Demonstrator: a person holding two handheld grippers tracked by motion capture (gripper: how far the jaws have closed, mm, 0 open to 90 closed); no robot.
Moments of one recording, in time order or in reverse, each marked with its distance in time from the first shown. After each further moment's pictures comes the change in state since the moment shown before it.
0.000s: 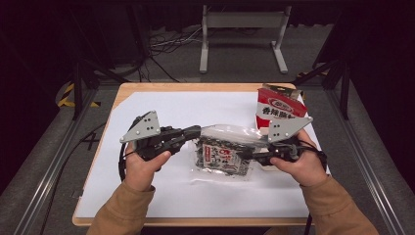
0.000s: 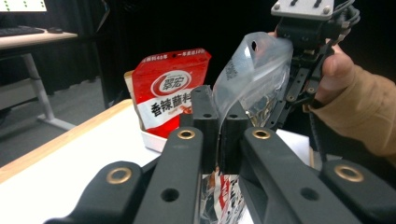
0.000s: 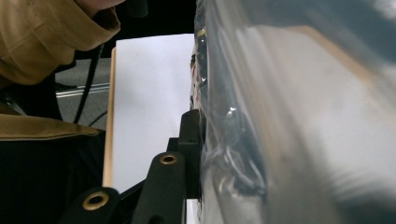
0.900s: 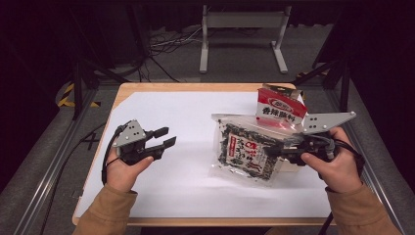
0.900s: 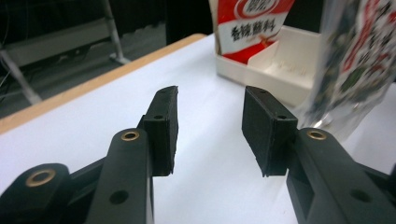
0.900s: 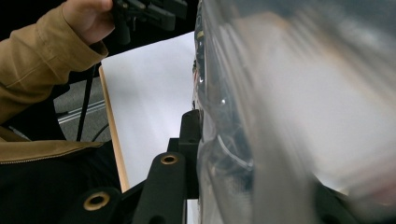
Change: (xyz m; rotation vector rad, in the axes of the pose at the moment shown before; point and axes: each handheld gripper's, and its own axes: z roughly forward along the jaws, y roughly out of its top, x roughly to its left) left arm 0.033 -0.054 -0.039 0.238 0.301 -0.027; right arm 0.006 -0.003 -0.067 -0.009 -0.109 0.187
